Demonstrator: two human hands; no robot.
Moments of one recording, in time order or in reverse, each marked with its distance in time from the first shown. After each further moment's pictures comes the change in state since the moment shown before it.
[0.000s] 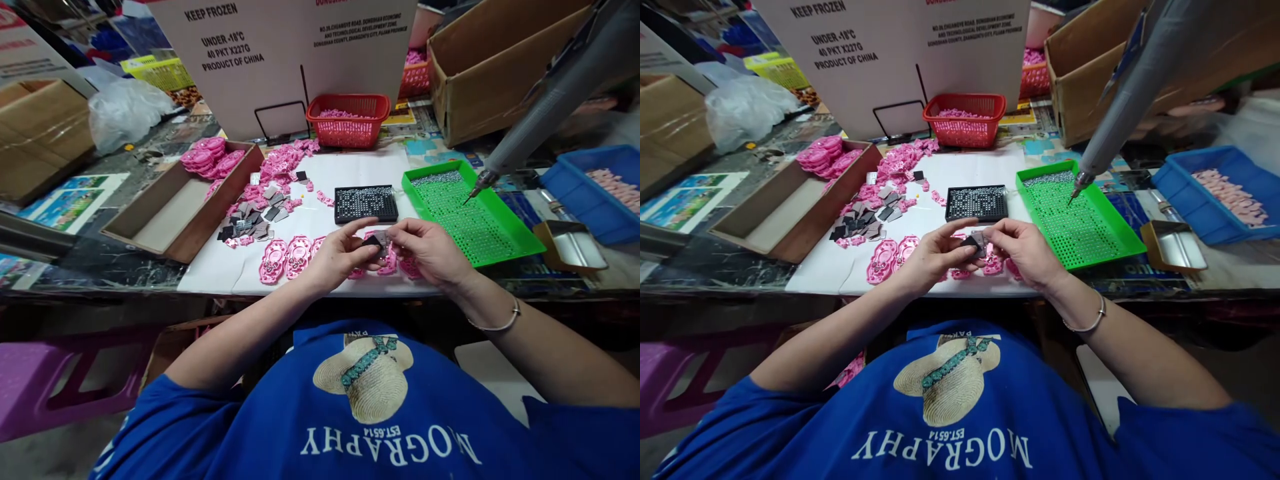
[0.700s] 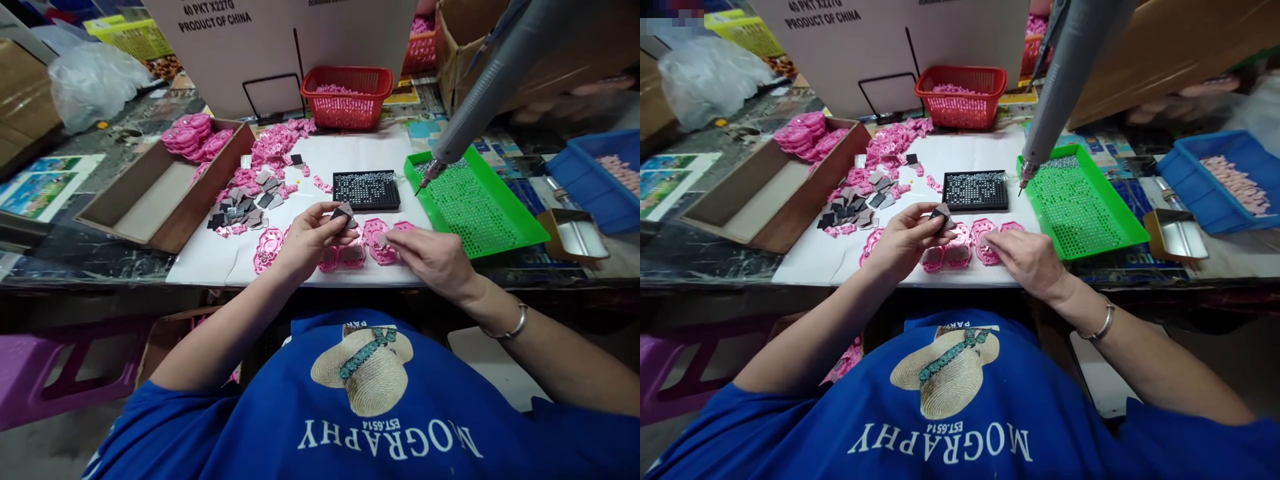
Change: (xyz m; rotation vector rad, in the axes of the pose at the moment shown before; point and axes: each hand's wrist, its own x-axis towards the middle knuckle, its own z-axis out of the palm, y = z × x) left_hand -0.003 0.009 -0.026 -0.087 0.265 0.064; right_hand -0.023 0.012 -0.019 -1.174 -0.033 -0.810
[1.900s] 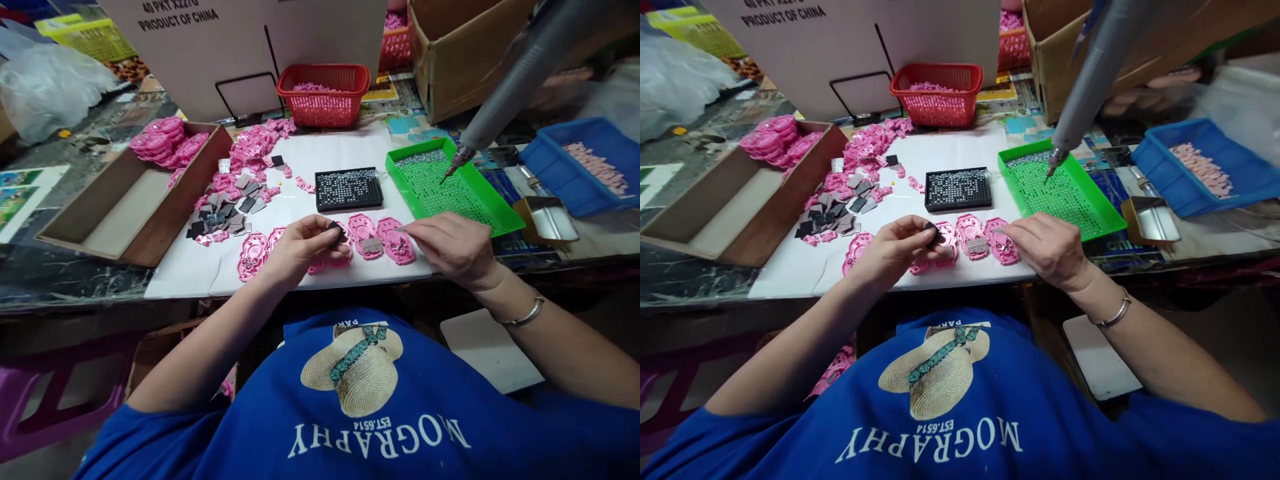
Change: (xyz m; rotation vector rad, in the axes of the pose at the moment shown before) left_hand -0.009 -0.002 0.006 0.084 -0.070 -0.136; right_hand -0.023 0.029 -0.031 -0.360 0.001 -0.108
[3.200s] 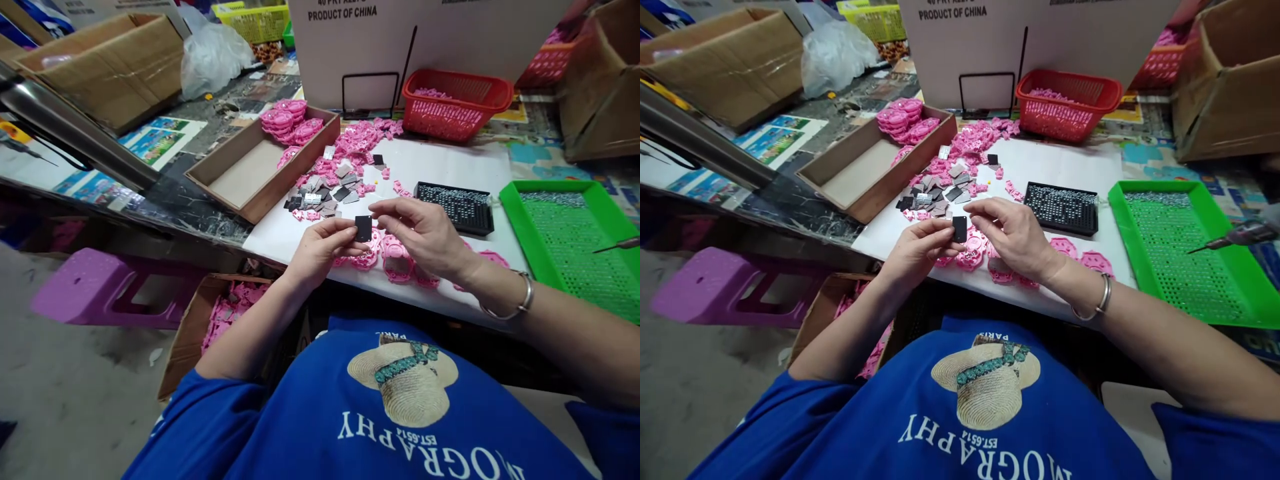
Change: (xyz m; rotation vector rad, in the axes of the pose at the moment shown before) left_hand -0.053 0.008 -0.088 -0.152 0.317 0.182; right_hand 0.156 -0.110 0.071 0.877 -0.142 0.090
